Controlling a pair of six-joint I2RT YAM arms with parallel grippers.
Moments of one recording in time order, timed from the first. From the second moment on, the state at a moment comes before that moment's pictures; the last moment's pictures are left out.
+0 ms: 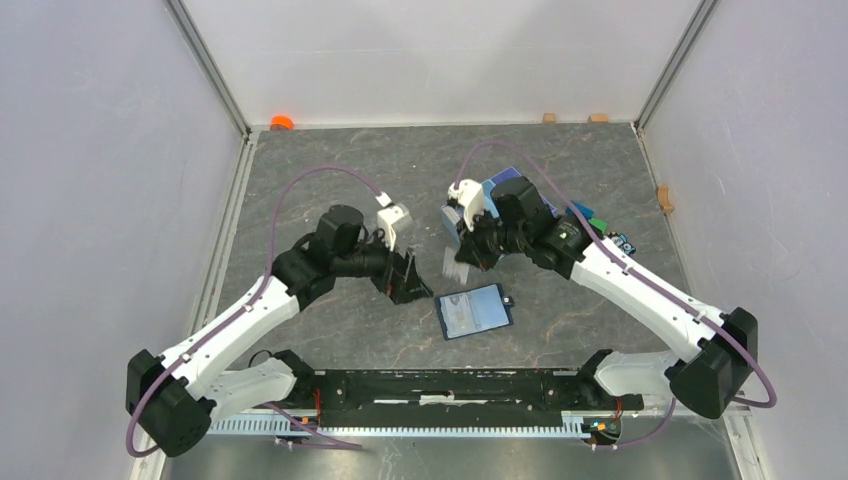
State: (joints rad) left arm -0.61 1.03 0.84 -0.40 0.54 -0.19; right arm 0.74 1.28 1.17 -0.57 -0.24 -0.05
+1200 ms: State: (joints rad) left arm -0.87 0.87 0.57 0.10 0.51 -0.57; right arm 0.69 0.94 0.60 0.04 -0.75 0.45
